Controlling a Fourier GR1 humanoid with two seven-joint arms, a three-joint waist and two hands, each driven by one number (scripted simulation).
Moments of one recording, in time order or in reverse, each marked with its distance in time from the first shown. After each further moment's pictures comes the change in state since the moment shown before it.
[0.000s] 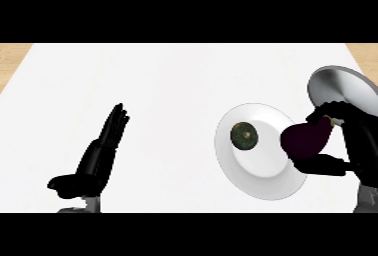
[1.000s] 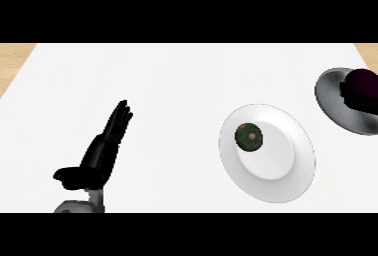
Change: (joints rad) left arm -0.047 -0.005 0.022 0.061 0.001 -0.039 -0.021; right arm -0.336 -0.117 -0.430 0.838 -0.105 -0.400 -0.439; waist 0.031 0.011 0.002
